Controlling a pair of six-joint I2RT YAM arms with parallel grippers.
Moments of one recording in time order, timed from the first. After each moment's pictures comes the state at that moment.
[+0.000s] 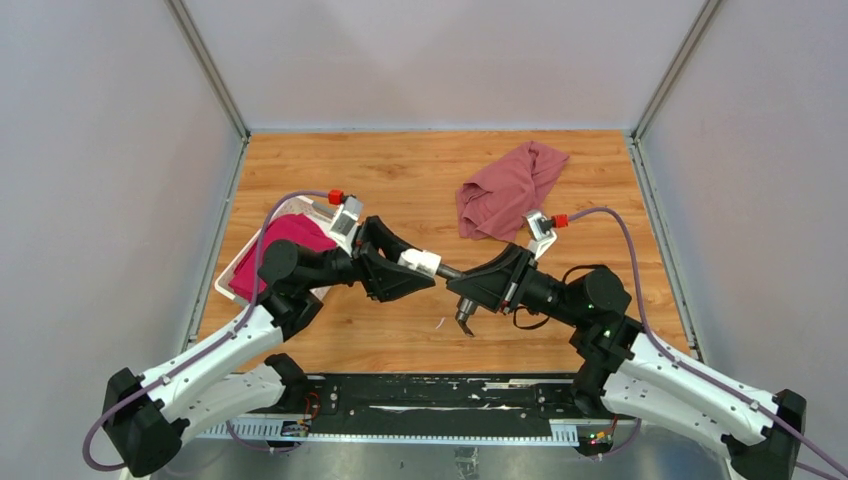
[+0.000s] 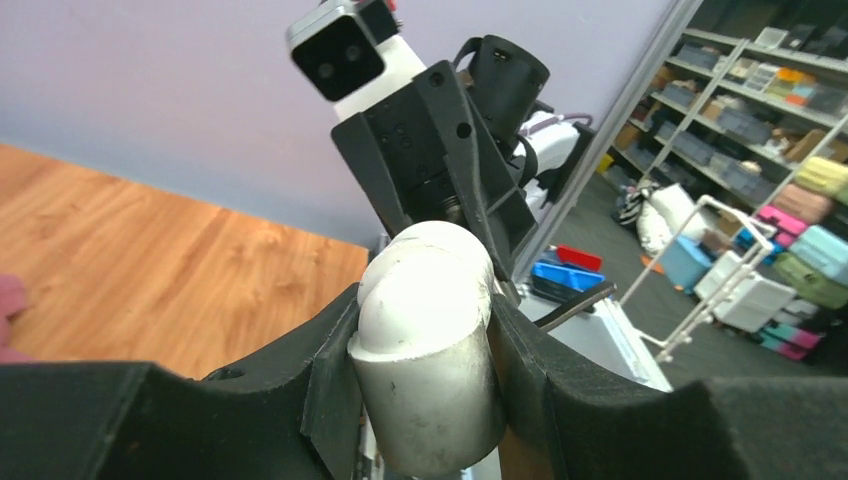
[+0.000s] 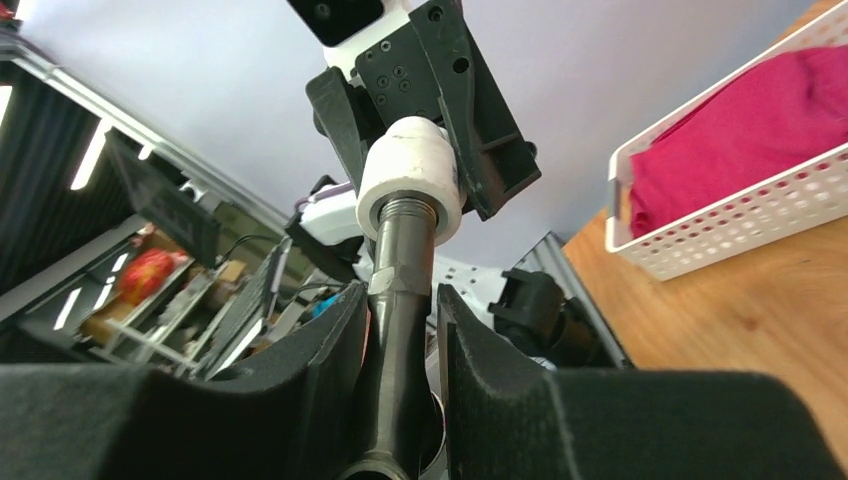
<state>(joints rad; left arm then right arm) -0.73 0.89 0.63 0.69 0.77 -0.71 0.97 0.66 0.56 0.40 -0.26 0.99</state>
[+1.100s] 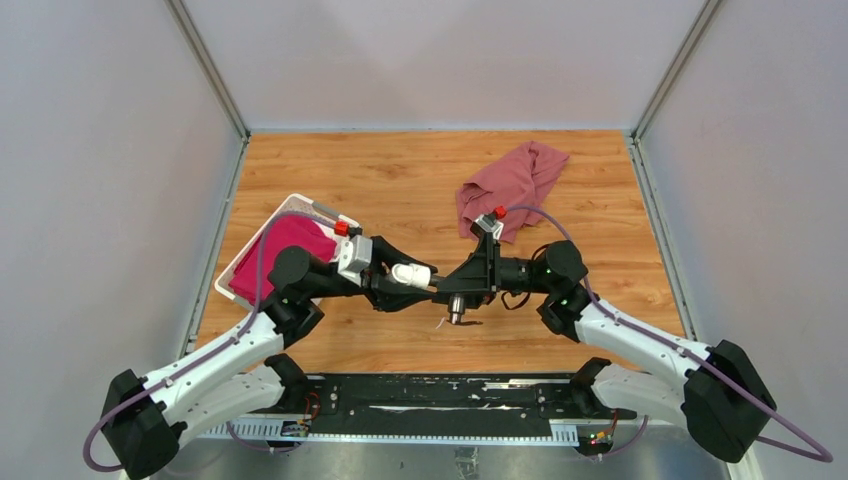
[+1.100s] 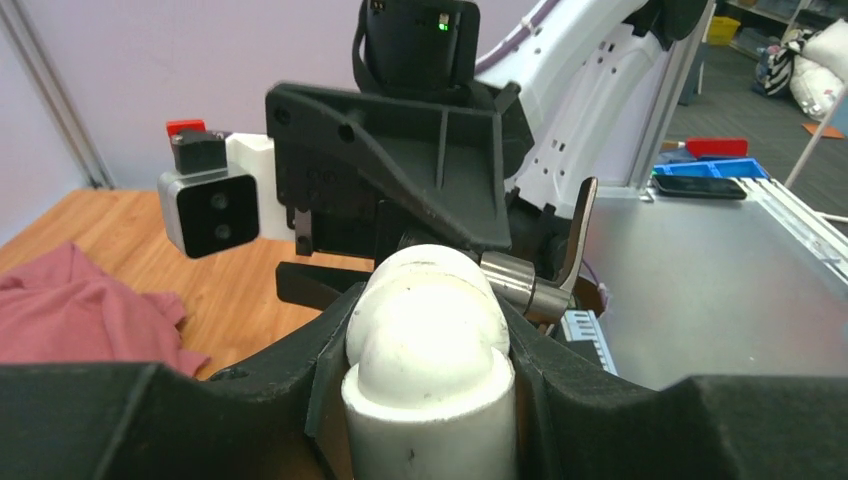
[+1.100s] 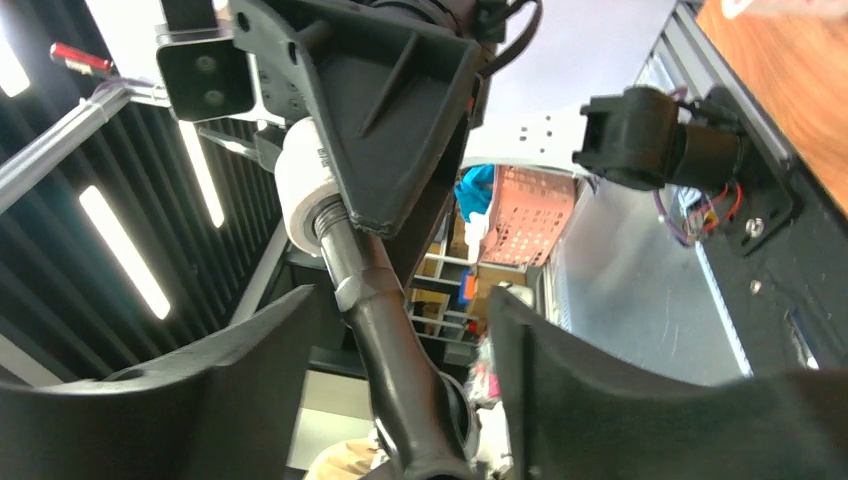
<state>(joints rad) -0.75 0.84 0.54 0.62 0.80 -0.22 0.73 1.03 0.49 0.82 -0.82 1.59</state>
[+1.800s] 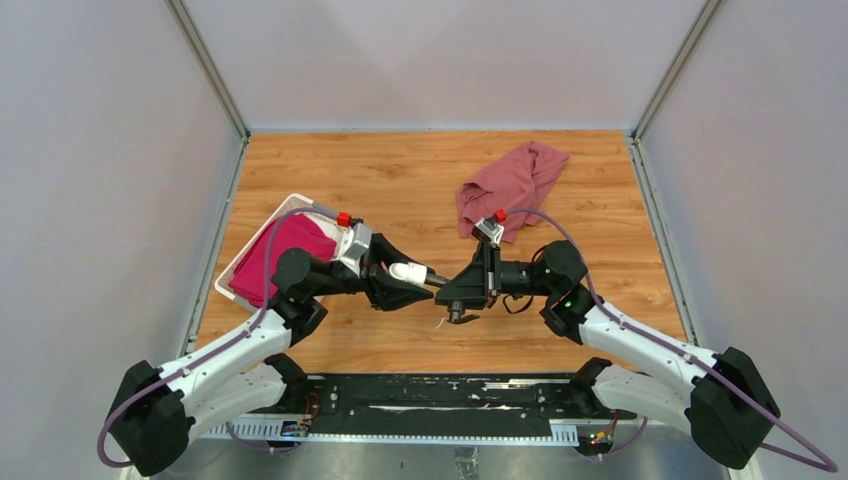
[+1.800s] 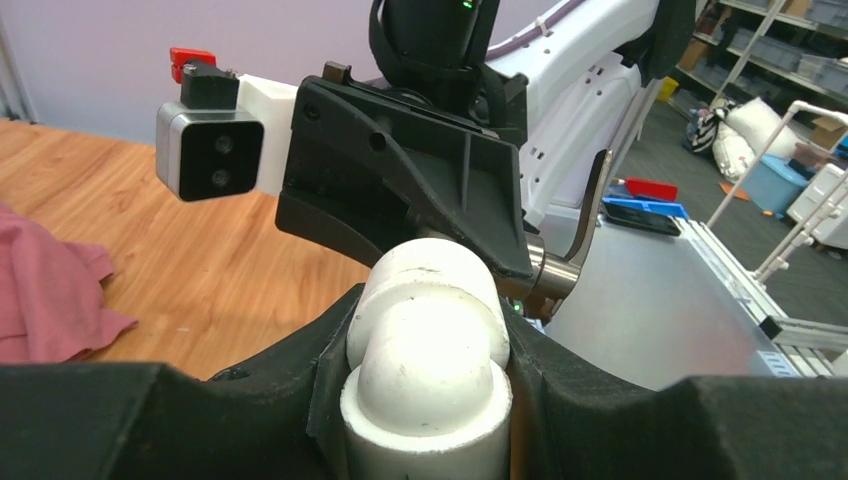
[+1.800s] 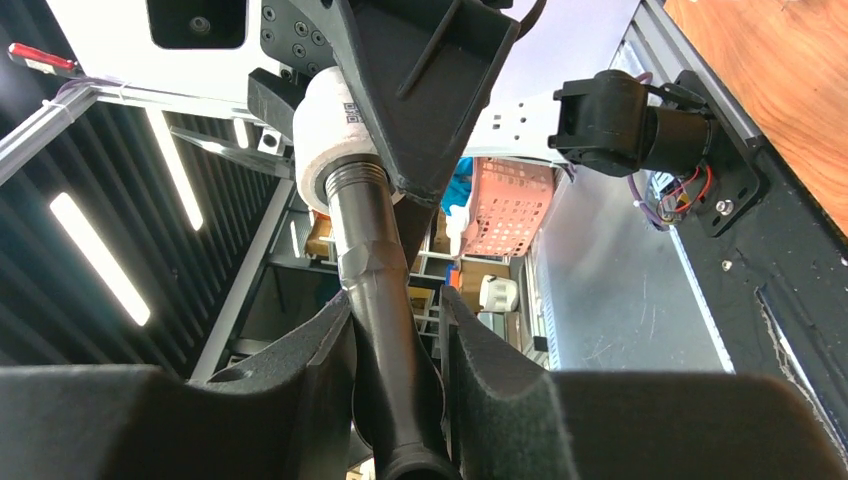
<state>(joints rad) -0.68 0.90 0.47 0.77 0.85 -0.45 0.72 0.99 0.49 0.67 -0.84 1.53</state>
